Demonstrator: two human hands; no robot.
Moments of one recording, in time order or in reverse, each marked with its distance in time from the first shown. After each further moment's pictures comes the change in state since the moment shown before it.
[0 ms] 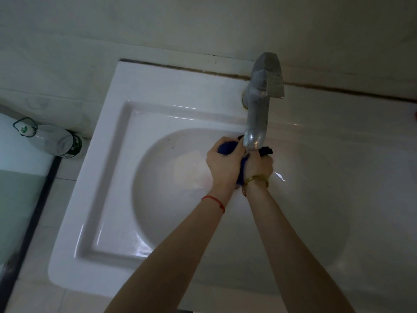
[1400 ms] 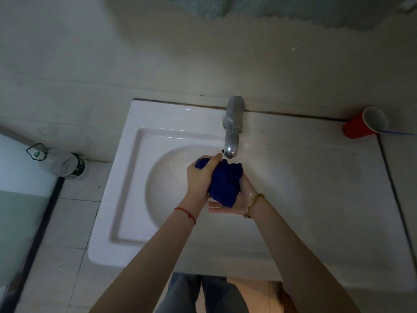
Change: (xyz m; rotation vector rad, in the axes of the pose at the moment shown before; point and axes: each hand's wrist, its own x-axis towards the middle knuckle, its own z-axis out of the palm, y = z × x) left_hand -0.070 0.091 -0.046 -0.098 -0.129 -0.252; right_hand -0.111 -0.044 -0.091 0.572 -0.803 0.644
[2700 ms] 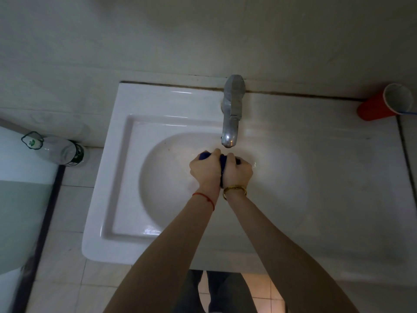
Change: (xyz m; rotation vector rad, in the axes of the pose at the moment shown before) left_hand 0.039 -0.040 0.032 0.175 0.427 -0.041; right_hand 0.059 0.004 0.010 -0.368 0.819 -0.772
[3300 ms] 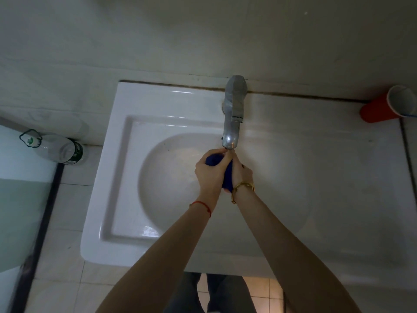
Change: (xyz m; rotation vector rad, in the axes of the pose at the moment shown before) left_hand -0.002 -0.018 -0.004 -0.024 -0.239 0.208; right_hand 0.021 0.011 -0.005 0.091 -0.182 0.457
